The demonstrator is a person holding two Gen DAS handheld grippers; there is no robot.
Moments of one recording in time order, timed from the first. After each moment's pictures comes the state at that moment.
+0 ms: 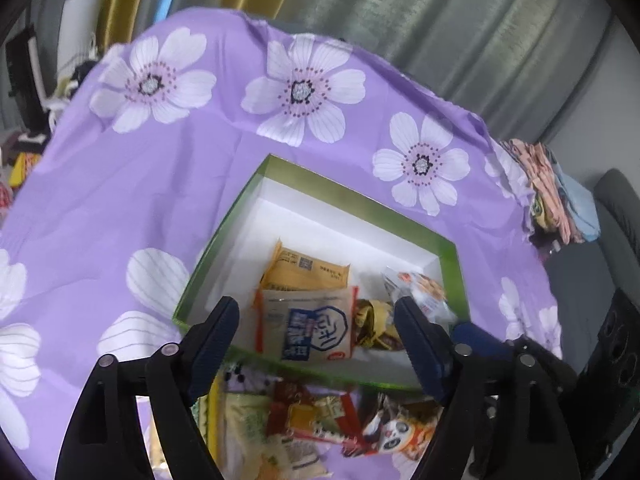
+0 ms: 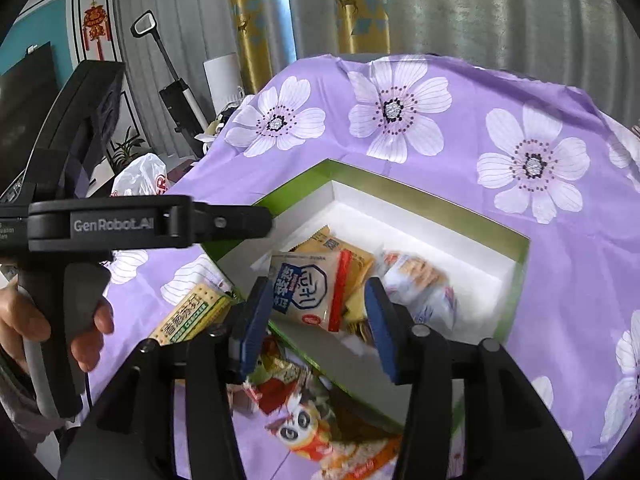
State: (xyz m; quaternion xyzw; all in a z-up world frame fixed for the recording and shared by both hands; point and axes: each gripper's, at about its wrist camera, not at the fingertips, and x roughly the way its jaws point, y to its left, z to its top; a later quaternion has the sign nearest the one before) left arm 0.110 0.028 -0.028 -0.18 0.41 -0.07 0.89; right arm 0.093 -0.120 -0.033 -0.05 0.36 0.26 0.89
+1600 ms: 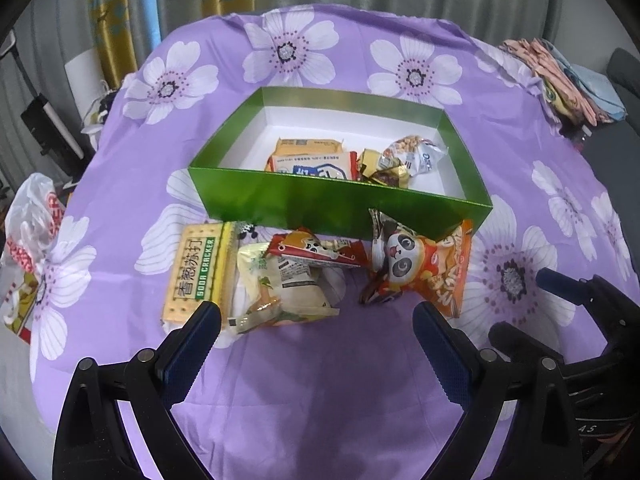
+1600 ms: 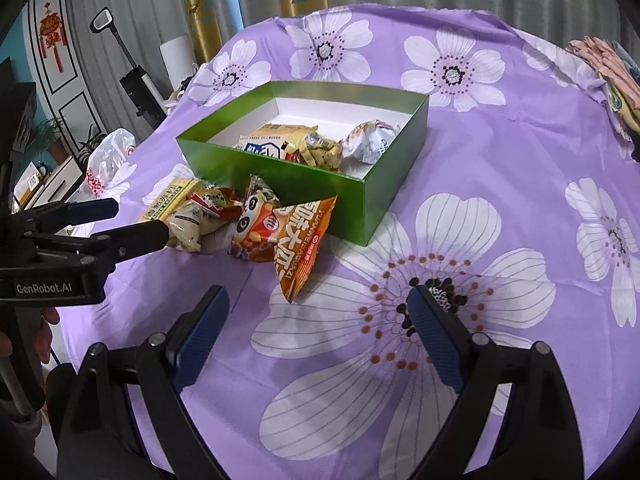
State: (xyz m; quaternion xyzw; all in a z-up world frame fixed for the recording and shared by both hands) left arm 0.004 -0.053 -0.066 -0.02 0.44 -0.01 0.90; right arm -0.013 -0.192 -0.082 -0.02 0.42 0.17 0.89
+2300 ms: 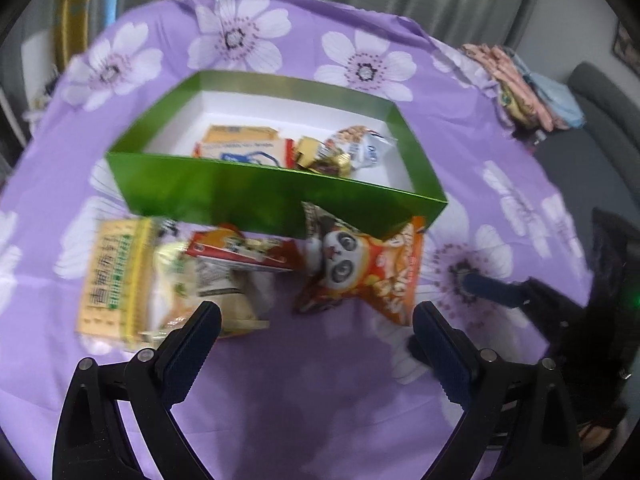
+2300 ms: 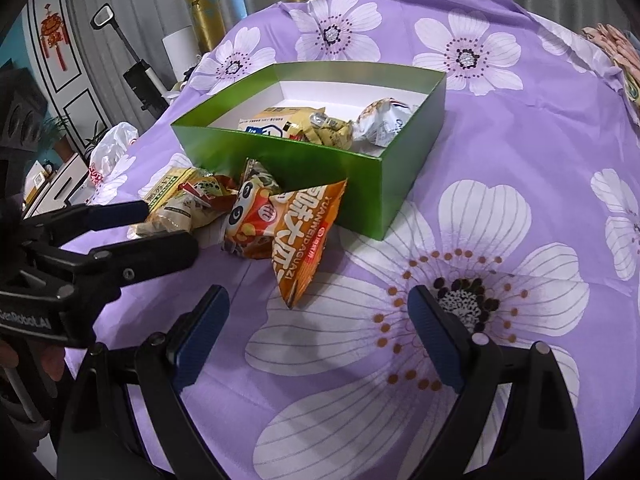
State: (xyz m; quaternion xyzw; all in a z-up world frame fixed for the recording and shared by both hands) left arm 0.022 -0.059 -0.087 -0.09 0.44 -0.12 0.88; right arm 0.000 -0.185 -0.105 -0.02 0.43 0.19 0.88
